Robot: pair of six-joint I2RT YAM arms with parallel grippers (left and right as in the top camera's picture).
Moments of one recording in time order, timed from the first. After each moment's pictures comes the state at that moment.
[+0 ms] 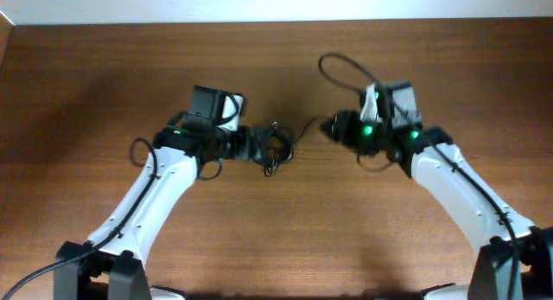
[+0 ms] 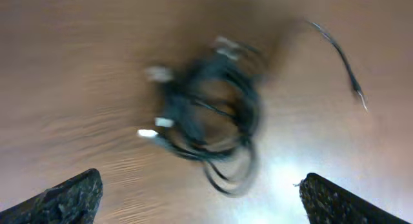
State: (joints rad) left arm -0.24 1.54 1.09 -0.61 0.21 -0.30; right arm 0.25 1.57 1.07 -0.37 -0.47 0.70
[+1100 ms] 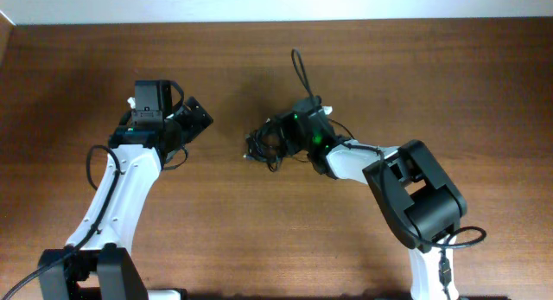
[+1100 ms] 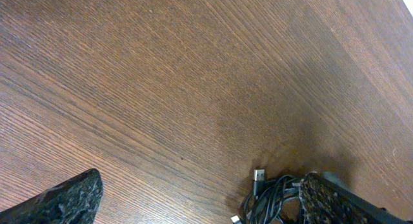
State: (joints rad) left arm 0.01 1.54 1.08 -0.56 0.05 -0.70; right arm 0.54 2.15 1.13 0.38 -0.17 1.67
